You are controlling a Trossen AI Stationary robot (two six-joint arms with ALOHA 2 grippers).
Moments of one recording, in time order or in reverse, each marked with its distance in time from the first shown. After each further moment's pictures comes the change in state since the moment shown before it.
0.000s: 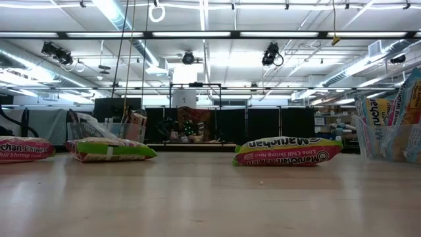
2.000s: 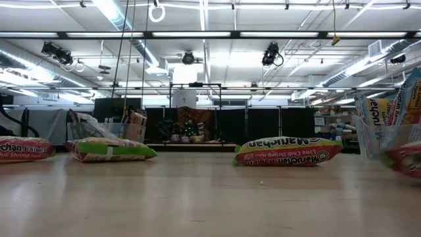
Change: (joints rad) left arm -0.087 0.078 -0.001 0.131 -0.116 0.156; right arm 0.198 0.361 -0.082 0.221 -0.206 0.352
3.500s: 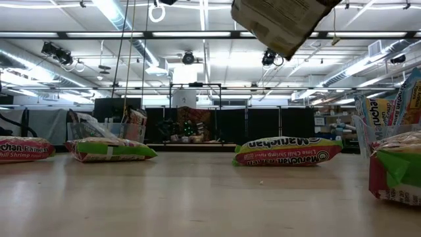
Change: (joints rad) left arm 0.351 0.139 0.000 0.144 0.350 1.435; right arm -0.882 -0.301 0.309 -0.024 -0.244 -0.768
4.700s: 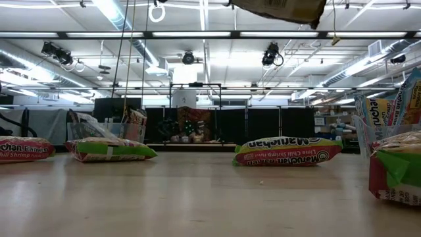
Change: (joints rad) left arm -0.040 -0.021 0.001 -0.069 -0.064 -0.081; right arm 0.022 -0.001 0.037 0.053 0.010 0.045
